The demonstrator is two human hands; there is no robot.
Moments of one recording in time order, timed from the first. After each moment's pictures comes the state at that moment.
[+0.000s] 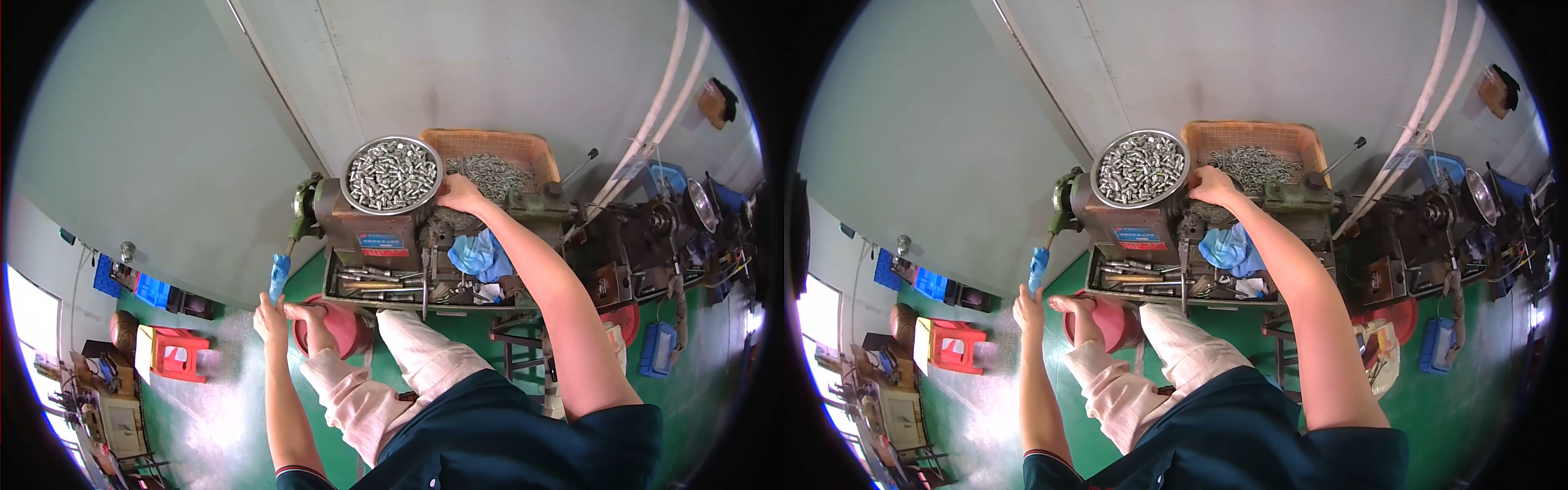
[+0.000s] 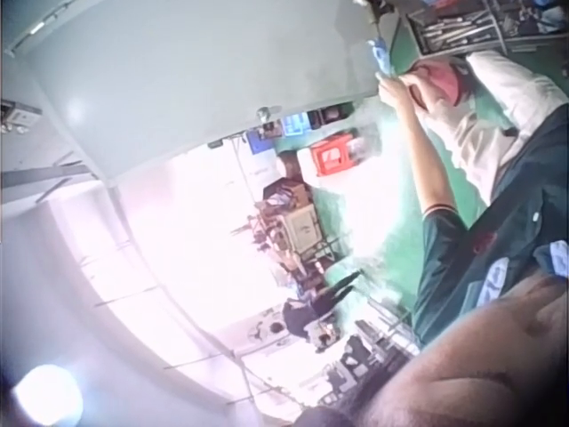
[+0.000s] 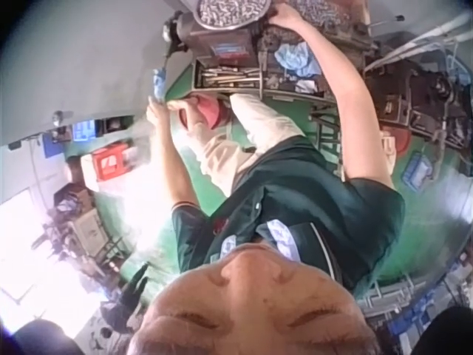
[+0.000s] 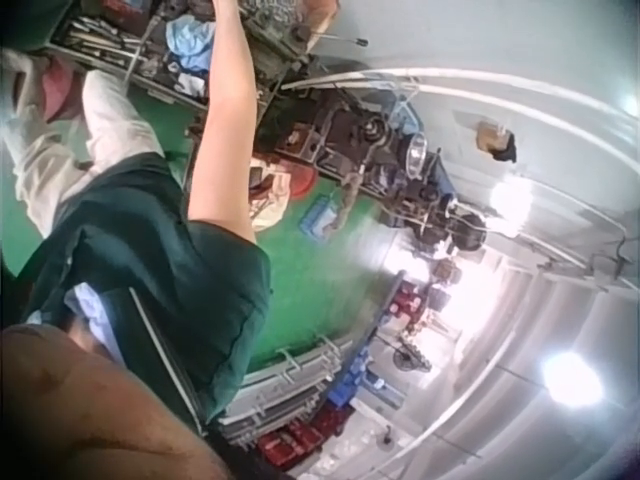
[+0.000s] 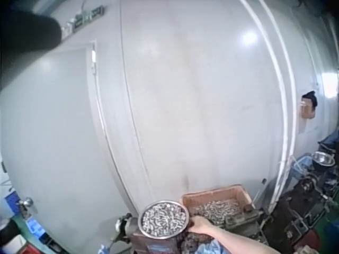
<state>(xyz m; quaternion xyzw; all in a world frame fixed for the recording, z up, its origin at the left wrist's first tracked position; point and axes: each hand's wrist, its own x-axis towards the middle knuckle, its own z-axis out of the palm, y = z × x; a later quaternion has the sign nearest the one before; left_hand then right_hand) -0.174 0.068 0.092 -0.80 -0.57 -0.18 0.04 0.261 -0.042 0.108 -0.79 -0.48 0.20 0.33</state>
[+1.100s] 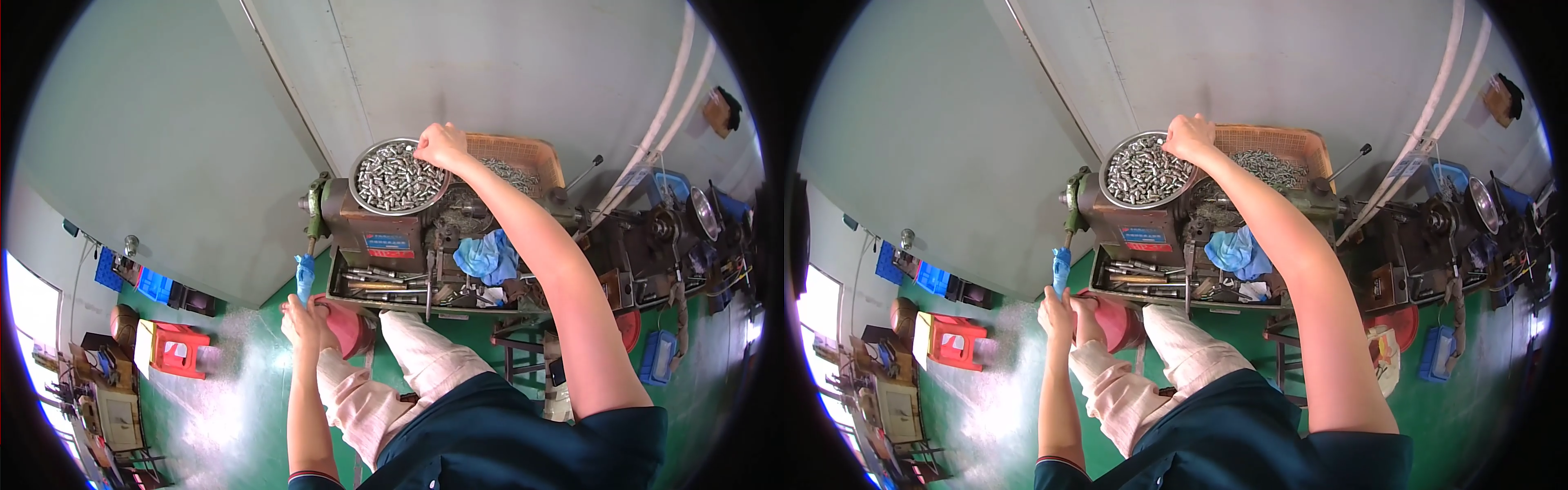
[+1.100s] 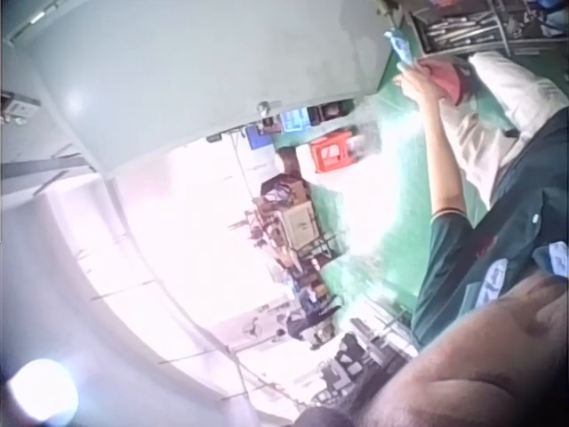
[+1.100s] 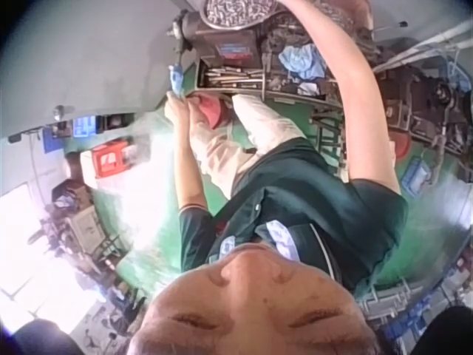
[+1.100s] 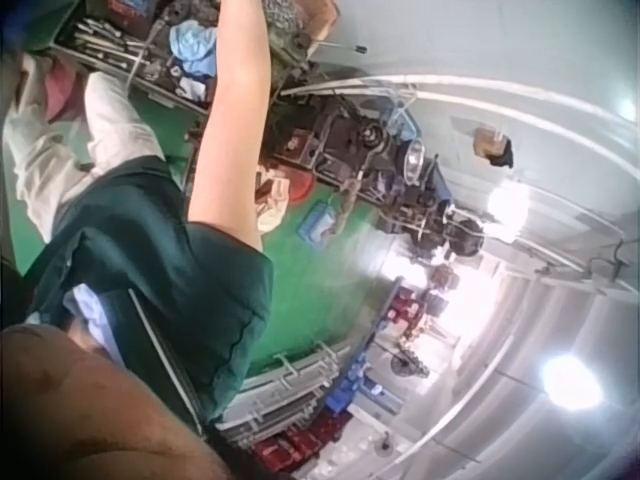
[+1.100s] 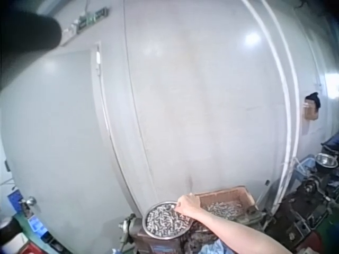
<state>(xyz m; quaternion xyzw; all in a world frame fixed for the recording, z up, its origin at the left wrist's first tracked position) -0.133 0.019 0.095 -0.80 -0.57 -0.20 -0.01 0.238 0.003 0.219 -0.85 -0.48 -0.02 0.23</state>
